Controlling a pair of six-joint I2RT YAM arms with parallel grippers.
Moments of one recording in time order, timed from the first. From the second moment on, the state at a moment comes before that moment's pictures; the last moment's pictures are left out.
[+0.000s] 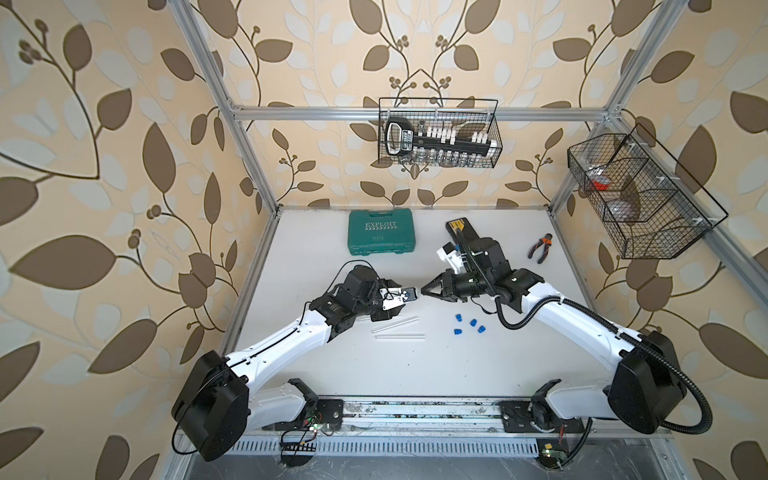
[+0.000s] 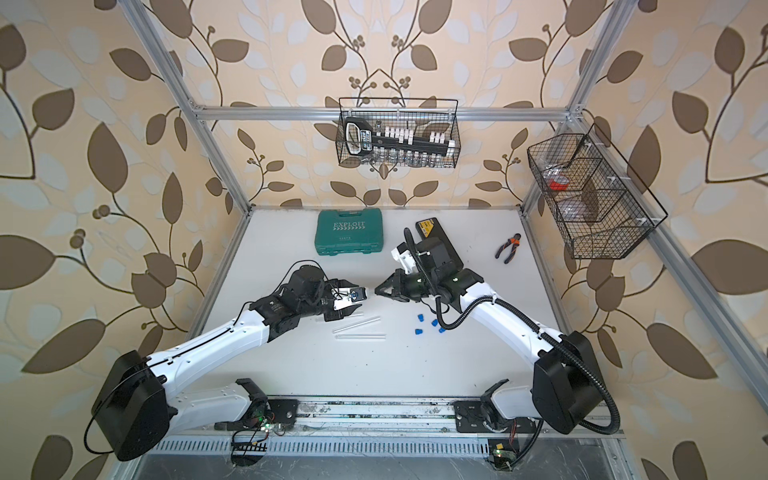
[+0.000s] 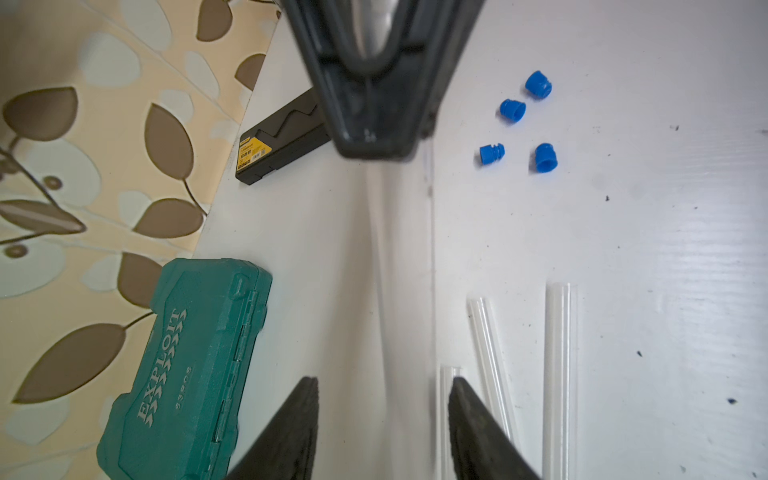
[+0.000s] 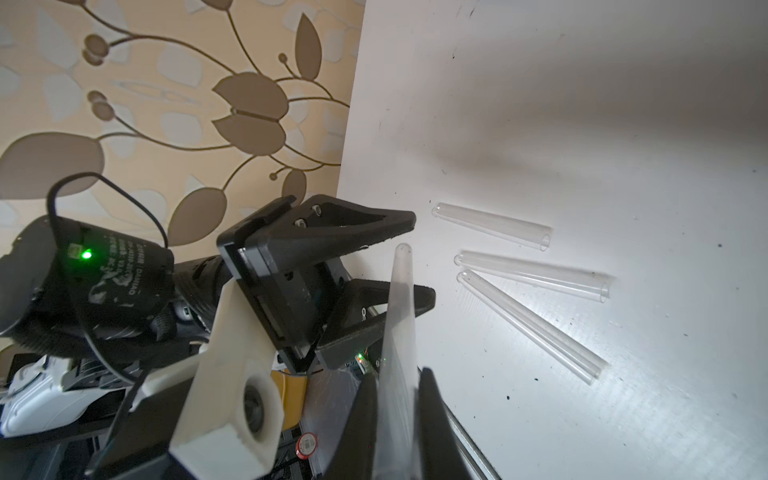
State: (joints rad) left arm -0.62 1.17 0.71 -0.15 0.26 0.78; right arm 0.53 1.37 1.01 -0.34 -0.69 0.75
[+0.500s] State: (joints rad) left arm -0.62 1.15 0.70 -0.11 0.33 0.73; right arm 0.53 1.37 1.01 -0.32 -0.76 0.73
